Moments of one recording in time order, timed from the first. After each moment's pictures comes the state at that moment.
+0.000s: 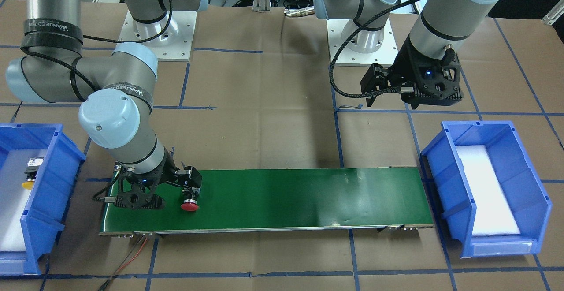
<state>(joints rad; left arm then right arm) -1.52 -1.62 -1.58 -1.55 1.57 0.10 1.62 -1.15 1.64 -2.07 -1.50 0.12</state>
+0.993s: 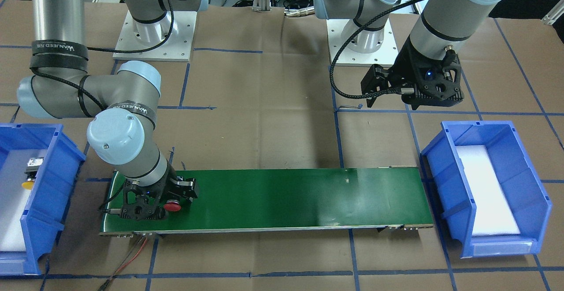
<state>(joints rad) -1.52 -1.62 -1.58 -1.55 1.57 0.10 1.61 -1.09 1.64 -2.13 -1.51 0.09</state>
